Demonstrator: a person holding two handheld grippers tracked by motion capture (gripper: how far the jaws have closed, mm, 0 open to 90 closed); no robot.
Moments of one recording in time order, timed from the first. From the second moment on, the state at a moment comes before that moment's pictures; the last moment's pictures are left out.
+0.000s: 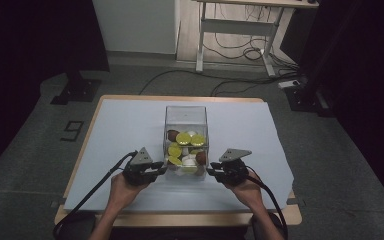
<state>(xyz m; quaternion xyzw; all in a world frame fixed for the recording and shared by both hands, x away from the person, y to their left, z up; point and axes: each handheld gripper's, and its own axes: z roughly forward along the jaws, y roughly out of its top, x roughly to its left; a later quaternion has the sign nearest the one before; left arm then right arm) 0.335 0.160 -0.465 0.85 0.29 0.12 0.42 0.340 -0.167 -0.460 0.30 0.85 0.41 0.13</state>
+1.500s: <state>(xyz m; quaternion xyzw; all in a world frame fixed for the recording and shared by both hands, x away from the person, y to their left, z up) 0.346 0.159 -0.463 0.84 0.30 0.13 0.43 0.354 -0.158 -0.459 0.30 0.85 0.42 0.14</state>
